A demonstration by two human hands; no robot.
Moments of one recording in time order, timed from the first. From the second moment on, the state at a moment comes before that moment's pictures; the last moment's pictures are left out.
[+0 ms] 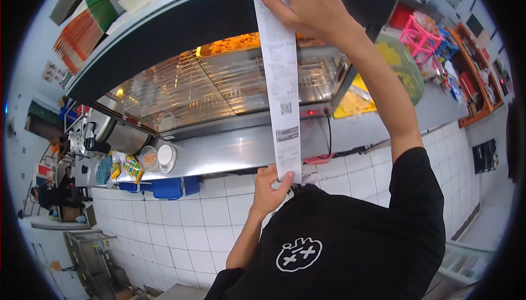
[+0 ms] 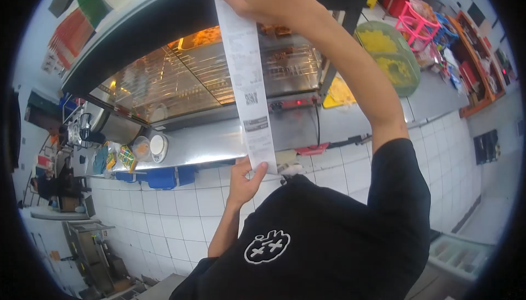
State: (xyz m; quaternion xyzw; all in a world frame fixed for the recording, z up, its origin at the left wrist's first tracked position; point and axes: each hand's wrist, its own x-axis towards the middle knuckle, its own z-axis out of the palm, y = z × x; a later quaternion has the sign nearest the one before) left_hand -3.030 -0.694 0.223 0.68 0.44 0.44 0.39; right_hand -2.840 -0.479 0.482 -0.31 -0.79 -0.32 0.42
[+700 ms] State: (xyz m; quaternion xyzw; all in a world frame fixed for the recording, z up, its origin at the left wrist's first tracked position) left_hand -3.047 -0.707 0.209 0.64 0.42 0.40 0.50; right_hand -2.854 -0.613 0.291 -0.40 -0.53 0.58 0.47
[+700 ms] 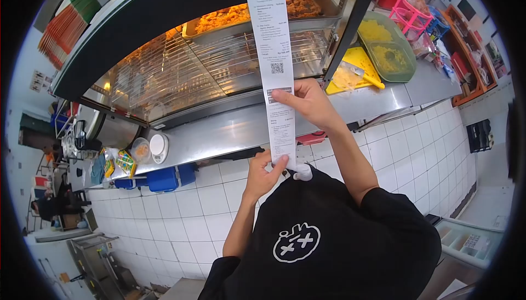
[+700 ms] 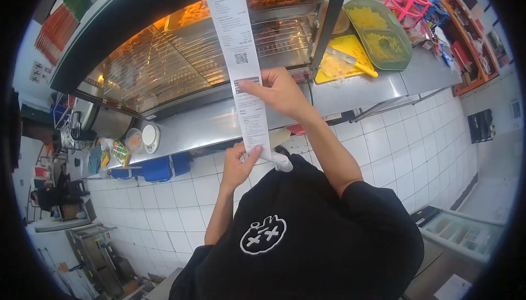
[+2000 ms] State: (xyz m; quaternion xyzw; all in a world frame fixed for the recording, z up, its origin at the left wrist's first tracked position) left_hand -3.033 -0.723 0.186 0.55 0.43 0.55 0.47; right_hand -2.858 -0.622 0.279 -0.38 -0.56 0.57 0.48
